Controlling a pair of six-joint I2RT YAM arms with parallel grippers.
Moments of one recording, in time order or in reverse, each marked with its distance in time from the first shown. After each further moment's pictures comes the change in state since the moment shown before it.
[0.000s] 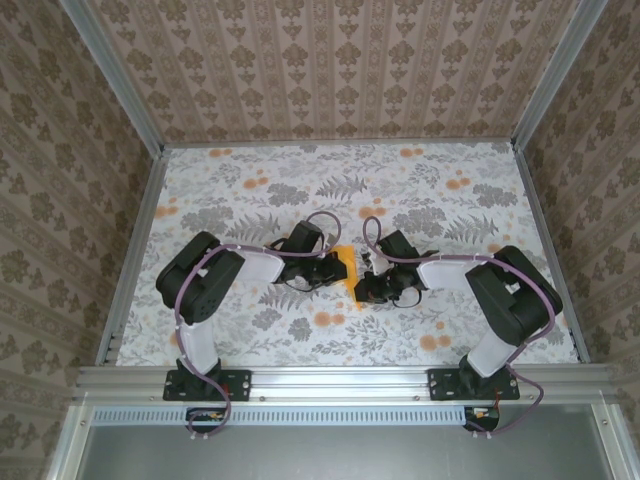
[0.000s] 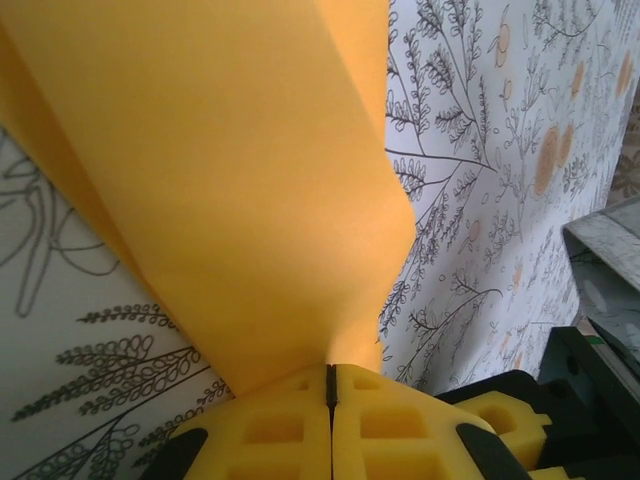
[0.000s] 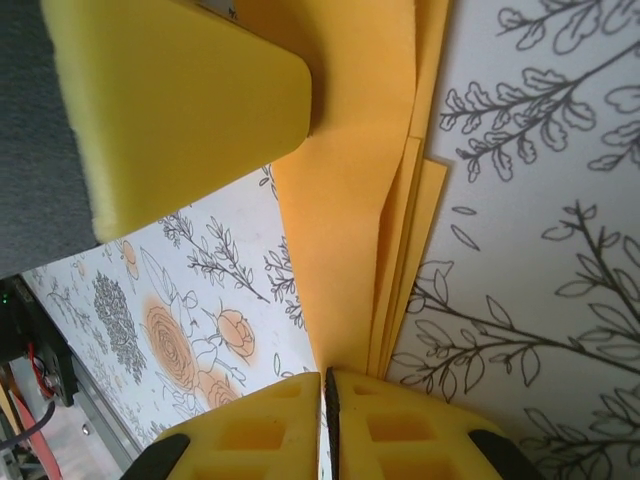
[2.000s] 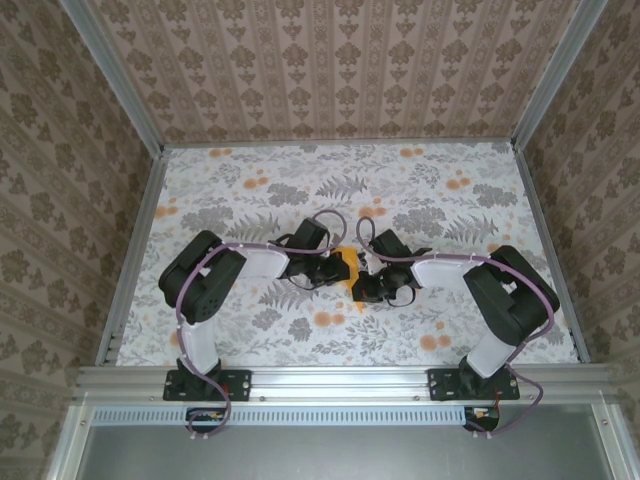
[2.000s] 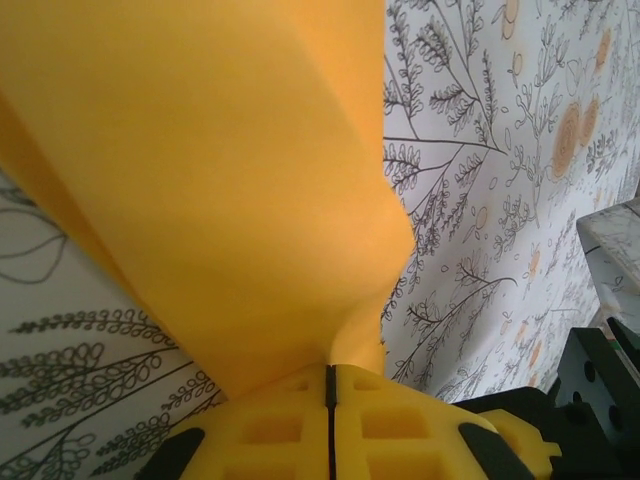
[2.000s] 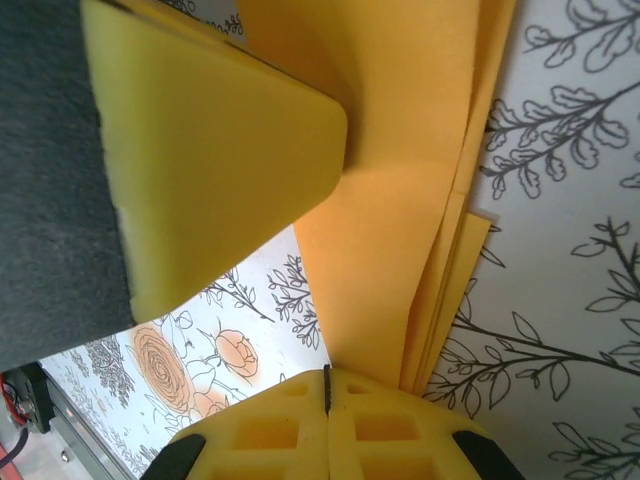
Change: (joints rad) left arm -0.015 0.011 0.074 -0.122 -0.007 0.067; right arm 0.049 0.015 0.045 -0.045 0.084 0.038
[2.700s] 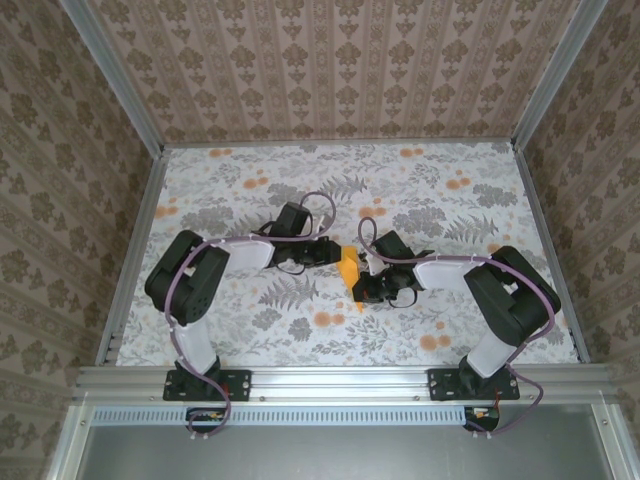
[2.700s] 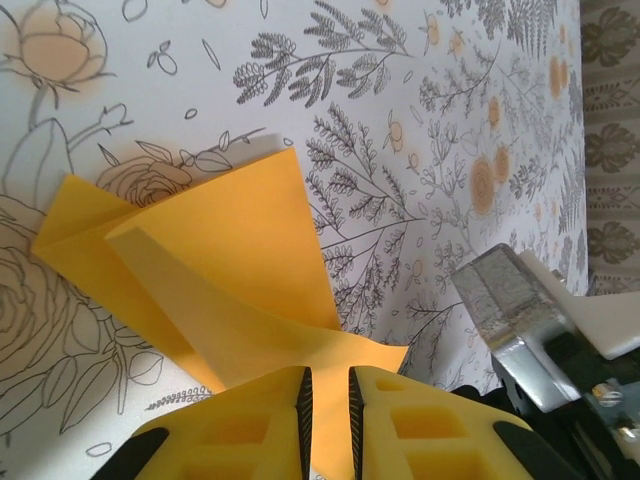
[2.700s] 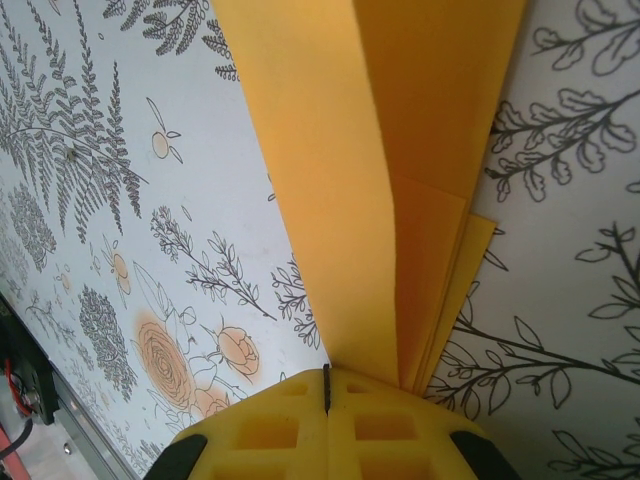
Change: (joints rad) left arm 0.116 -0.048 0.012 0.026 0.072 0.212; right arm -0.013 -0.004 -0.031 0.045 -0.023 -0.019
